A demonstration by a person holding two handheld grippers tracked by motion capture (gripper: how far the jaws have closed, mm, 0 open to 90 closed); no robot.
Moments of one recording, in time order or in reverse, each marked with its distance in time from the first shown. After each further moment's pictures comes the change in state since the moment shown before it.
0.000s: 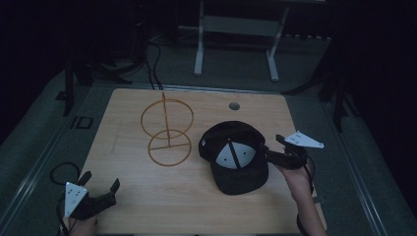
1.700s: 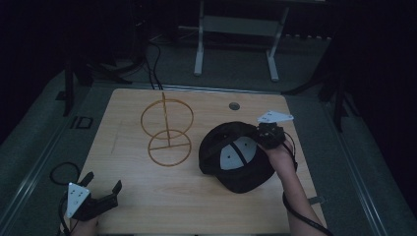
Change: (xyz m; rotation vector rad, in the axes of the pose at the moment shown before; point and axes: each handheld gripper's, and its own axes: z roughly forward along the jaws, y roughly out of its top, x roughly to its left) left arm -0.007 0.001 -0.001 0.018 -0.032 0.015; right arm 0.032 0.064 0.045 0.129 0.072 -0.162
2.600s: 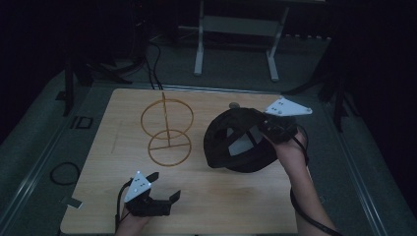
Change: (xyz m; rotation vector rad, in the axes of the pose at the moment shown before) left arm -0.129 0.052 0.038 0.208 -0.462 -0.013; right arm 0.026 0.058 -0.070 -0.172 -0.046 -0.108
